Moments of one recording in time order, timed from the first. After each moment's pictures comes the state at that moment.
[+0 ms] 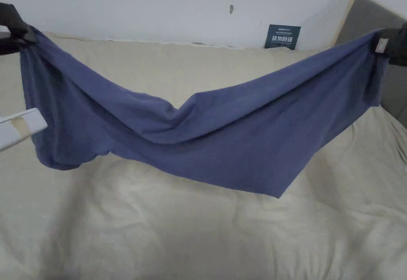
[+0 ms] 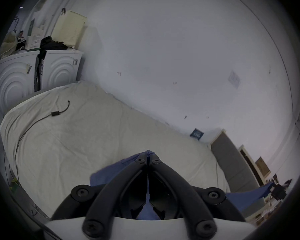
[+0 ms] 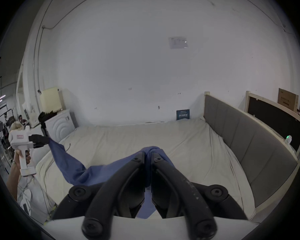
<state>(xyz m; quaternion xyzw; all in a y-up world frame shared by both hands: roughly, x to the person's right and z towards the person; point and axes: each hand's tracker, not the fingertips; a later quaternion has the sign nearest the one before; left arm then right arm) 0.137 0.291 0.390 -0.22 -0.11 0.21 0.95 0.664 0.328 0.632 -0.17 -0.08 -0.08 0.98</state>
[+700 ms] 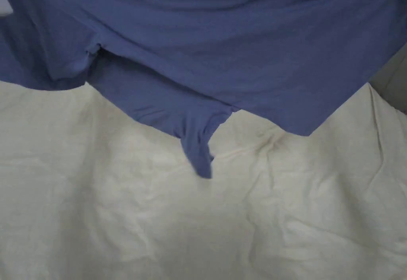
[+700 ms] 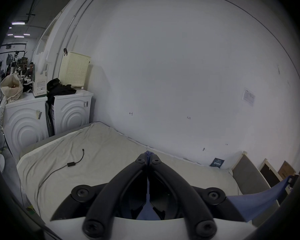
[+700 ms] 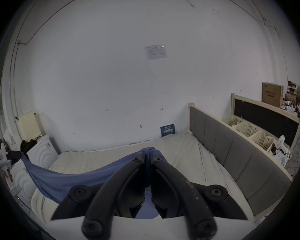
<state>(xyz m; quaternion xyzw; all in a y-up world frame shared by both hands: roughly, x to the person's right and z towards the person) 0.150 0.439 0.267 0.08 -0.02 -0.04 1.00 0.720 0.425 0.465 -0.14 -0.19 -0.11 0.97</state>
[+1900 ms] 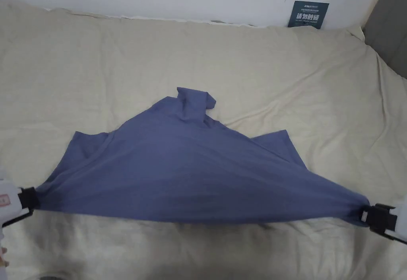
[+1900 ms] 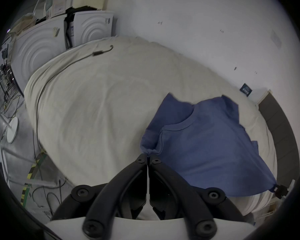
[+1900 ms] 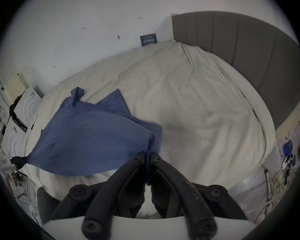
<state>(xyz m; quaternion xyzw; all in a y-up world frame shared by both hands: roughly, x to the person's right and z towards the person) 0.085 0.027 0.457 -0.43 0.02 0.12 0.89 0.691 0.037 0.655 -0.42 -0.18 -0.18 0.87</state>
